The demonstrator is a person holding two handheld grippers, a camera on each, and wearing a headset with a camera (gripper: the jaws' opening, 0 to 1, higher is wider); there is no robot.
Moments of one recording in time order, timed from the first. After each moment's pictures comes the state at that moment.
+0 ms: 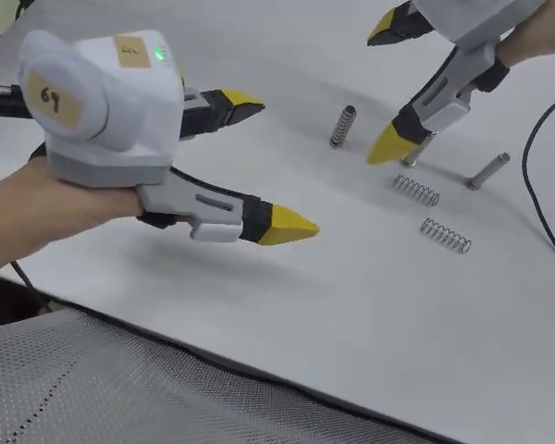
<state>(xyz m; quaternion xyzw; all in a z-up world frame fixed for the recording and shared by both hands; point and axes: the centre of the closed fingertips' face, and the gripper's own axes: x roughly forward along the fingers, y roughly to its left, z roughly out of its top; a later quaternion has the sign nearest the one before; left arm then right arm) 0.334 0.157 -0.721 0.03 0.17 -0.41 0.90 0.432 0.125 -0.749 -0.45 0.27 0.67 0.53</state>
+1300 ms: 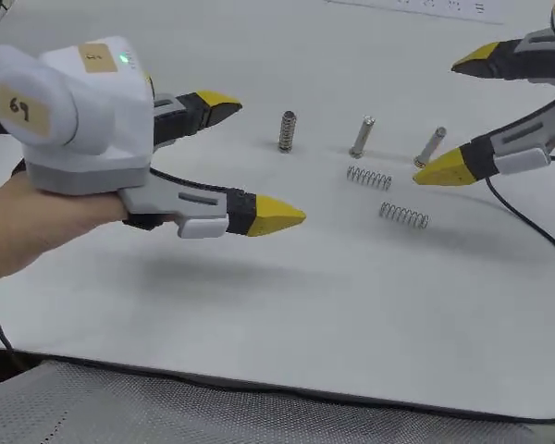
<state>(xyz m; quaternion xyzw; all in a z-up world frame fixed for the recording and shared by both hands) 0.349 0.125 -0.706 0.05 0.17 -0.45 0.88 0.424 -0.010 -0.723 -0.28 0.28 0.56 0.73</state>
